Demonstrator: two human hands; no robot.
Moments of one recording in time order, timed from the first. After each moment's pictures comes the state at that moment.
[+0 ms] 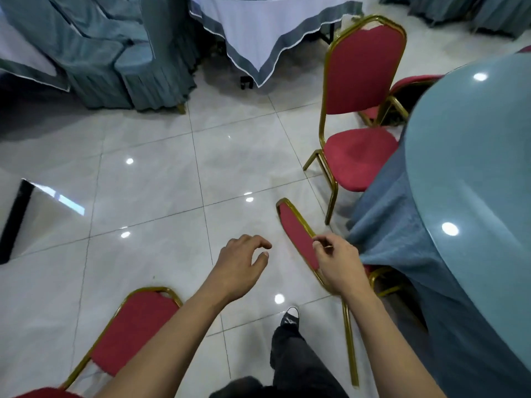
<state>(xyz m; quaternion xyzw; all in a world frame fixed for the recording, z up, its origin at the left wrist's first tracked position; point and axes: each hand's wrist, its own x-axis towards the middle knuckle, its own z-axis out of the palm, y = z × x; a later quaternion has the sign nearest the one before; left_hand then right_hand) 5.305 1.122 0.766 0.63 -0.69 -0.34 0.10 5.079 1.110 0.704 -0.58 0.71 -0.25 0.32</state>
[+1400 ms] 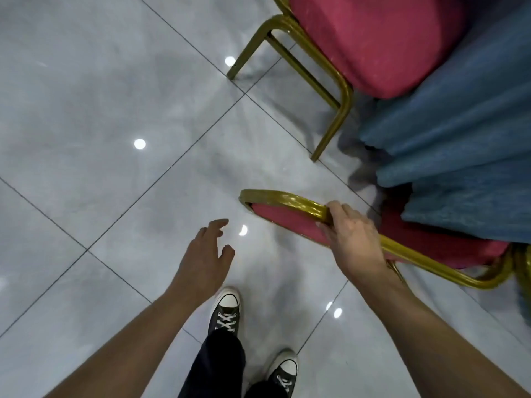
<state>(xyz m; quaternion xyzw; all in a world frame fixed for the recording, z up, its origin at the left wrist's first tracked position) 5.413 0.663 0.234 0.51 -0.70 -0.50 -0.03 5.170 0.776 0.282 -0.45 0.87 0.04 0.21</state>
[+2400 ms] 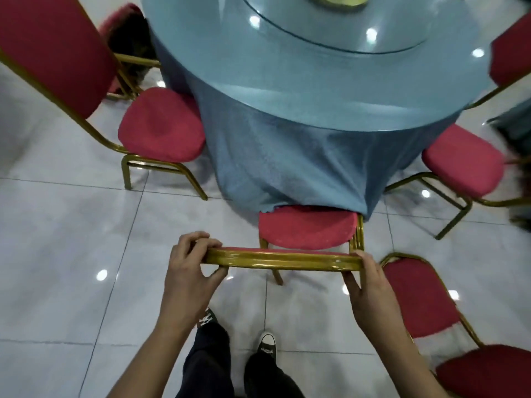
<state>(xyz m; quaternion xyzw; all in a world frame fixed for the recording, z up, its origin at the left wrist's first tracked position) 5.377 0.903 0.680 0.18 -0.90 -0.39 0.10 5.293 1.219 0.678 -0.02 0.96 -0.27 0.08</state>
